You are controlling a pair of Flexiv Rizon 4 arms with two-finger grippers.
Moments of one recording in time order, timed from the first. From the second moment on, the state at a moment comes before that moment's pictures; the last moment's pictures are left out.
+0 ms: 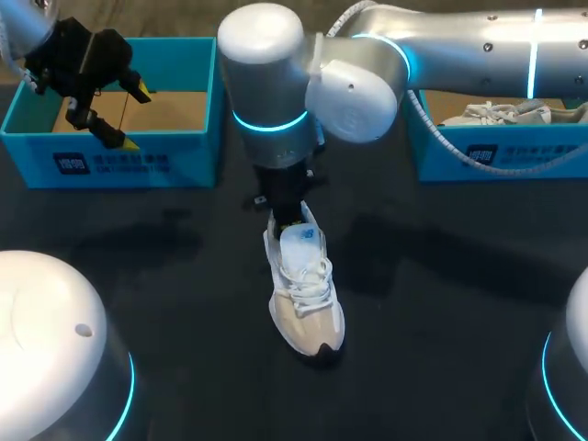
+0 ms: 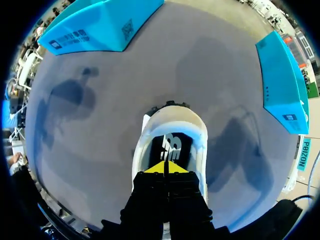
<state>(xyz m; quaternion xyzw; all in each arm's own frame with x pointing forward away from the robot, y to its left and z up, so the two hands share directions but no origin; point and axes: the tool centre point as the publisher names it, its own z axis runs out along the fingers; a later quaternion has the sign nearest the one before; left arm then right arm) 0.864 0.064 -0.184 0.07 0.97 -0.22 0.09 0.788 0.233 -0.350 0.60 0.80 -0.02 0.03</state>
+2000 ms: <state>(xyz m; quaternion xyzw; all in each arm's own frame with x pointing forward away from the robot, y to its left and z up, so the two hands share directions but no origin) 0.864 0.064 -0.184 0.07 0.97 -0.22 0.09 0.757 0.222 -0.336 0.66 0.75 -0.10 0.01</state>
